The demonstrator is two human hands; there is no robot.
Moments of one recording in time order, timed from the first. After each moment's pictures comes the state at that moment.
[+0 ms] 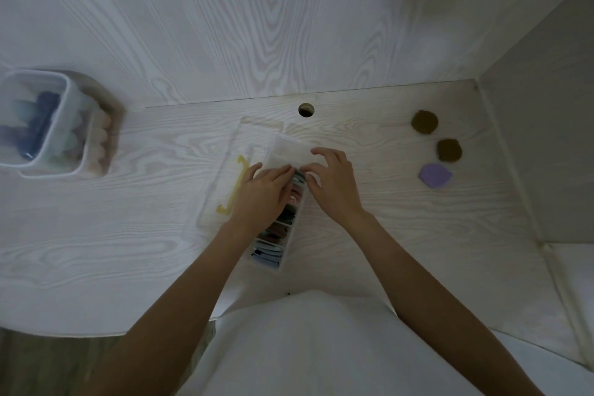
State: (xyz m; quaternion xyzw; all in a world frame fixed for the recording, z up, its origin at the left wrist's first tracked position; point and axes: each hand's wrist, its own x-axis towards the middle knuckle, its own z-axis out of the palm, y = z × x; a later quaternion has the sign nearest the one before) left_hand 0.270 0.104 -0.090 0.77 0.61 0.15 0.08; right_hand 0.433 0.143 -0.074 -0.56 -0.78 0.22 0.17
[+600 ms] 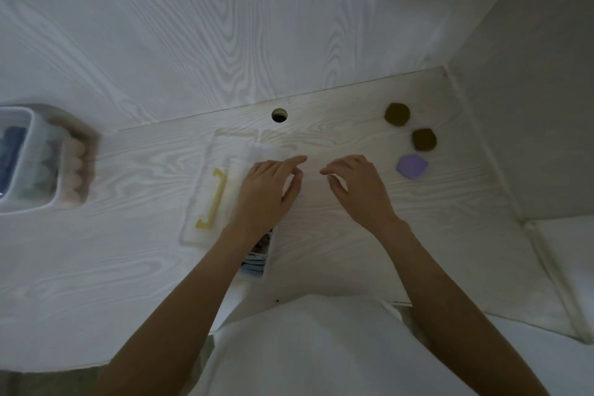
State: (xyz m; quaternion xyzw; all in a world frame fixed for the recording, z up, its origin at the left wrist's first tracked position) left_hand 0.321 0.124 -0.051 0.79 0.53 0.31 0.08; right_hand 0.513 0.137 -0.051 -0.55 -0.78 0.18 0.22
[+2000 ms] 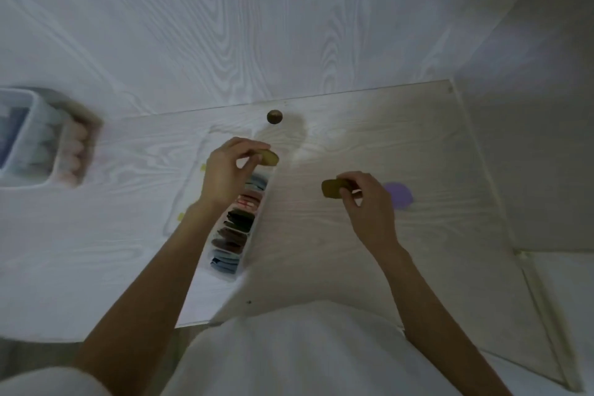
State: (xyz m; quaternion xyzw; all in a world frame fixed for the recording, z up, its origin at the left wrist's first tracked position) left_hand 0.303 0.150 -0.041 0.65 0.64 0.34 0.22; right_hand 0.553 0.128 -0.054 -0.59 -0.67 0.33 0.32
